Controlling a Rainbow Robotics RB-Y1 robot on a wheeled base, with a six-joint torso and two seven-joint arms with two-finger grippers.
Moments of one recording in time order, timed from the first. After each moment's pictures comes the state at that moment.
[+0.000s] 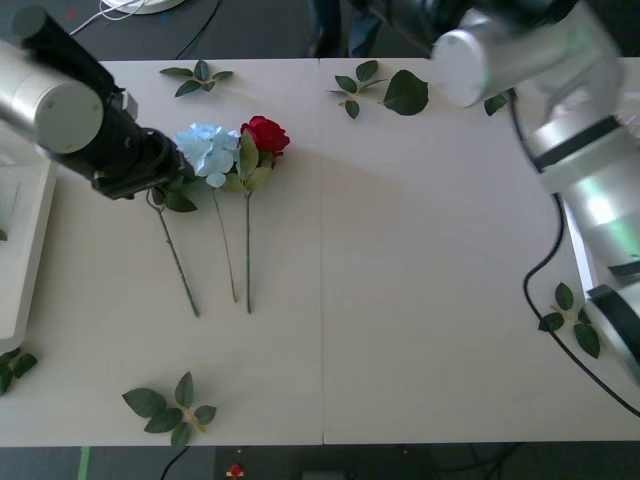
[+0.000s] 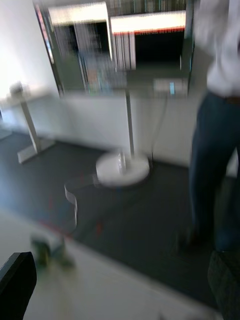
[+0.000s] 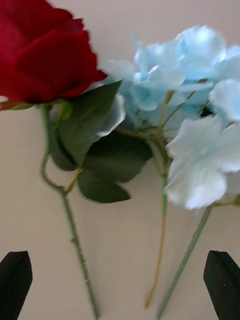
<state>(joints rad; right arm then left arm) -0.92 -0.43 0.31 -1.39 -0.61 0.47 1.54 -0.79 0.89 -0.55 -1.51 0.97 1.29 -0.75</state>
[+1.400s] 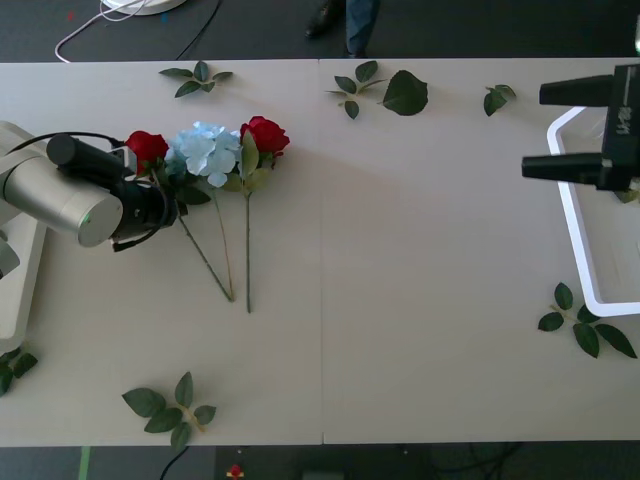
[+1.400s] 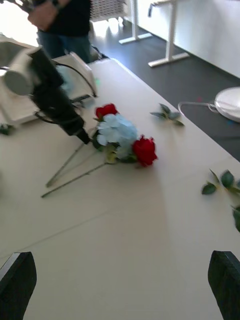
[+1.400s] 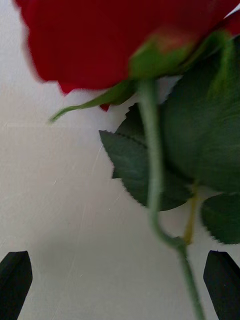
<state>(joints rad) -0.23 -1.09 -0.09 -1.86 -2.04 1.06 2.65 -0.64 0.80 -0.64 -1.30 0.74 0.87 -0.79</state>
